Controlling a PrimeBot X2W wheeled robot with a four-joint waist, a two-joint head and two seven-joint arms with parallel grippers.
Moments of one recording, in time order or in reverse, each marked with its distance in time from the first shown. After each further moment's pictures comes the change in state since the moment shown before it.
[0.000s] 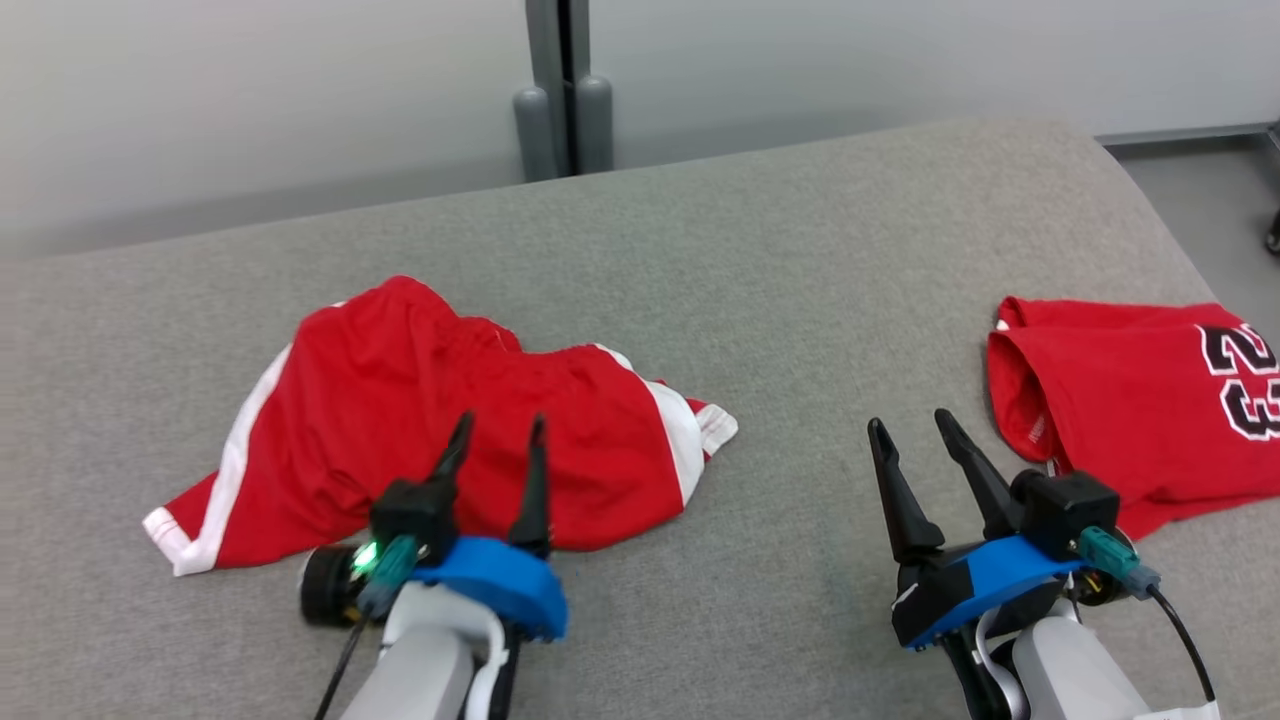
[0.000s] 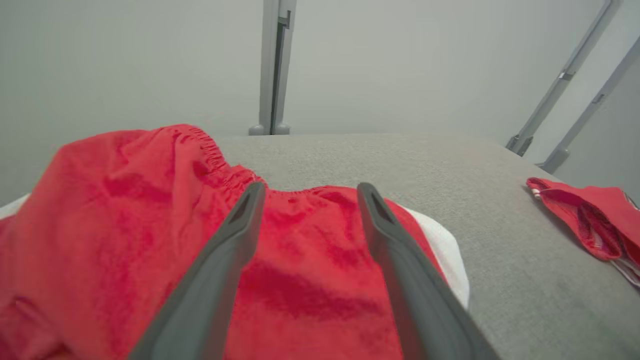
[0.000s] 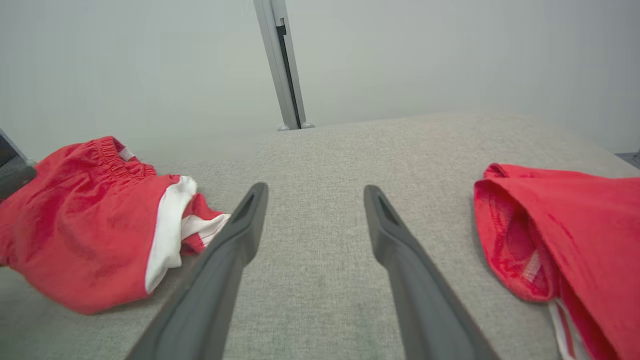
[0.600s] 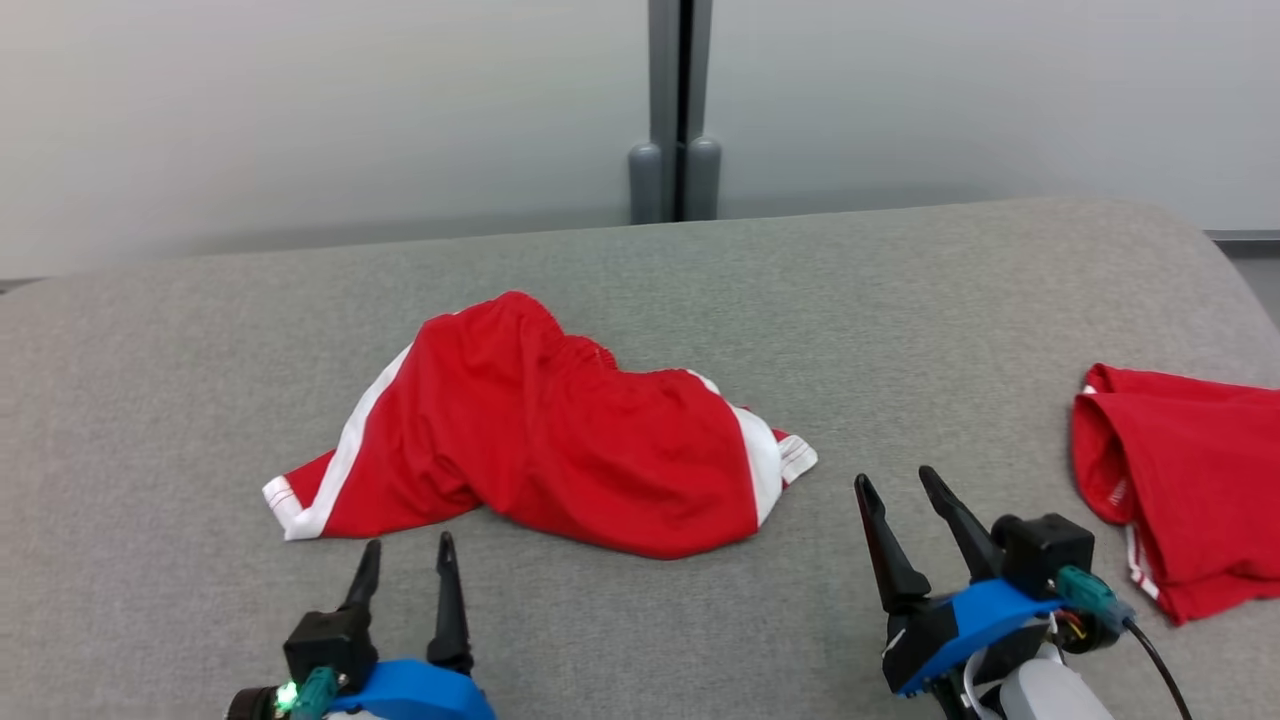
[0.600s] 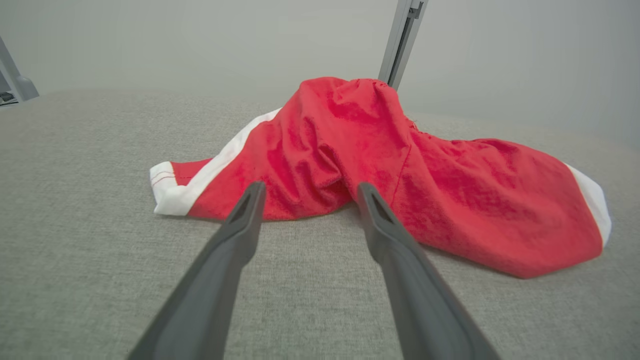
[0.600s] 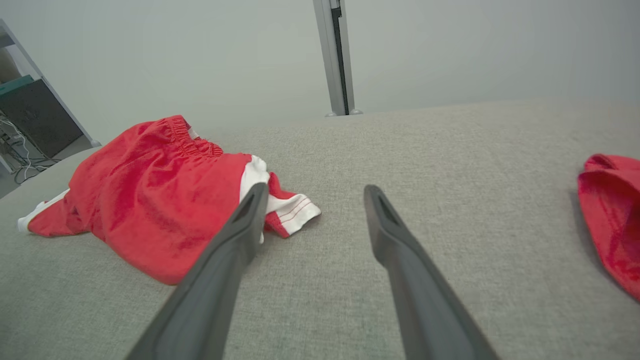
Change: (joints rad) left arm 0.277 0.002 0.259 -0.092 0.131 -0.040 0.000; right arm 0.059 0.004 0.031 0.044 0.027 0.000 0.000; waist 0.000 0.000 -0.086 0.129
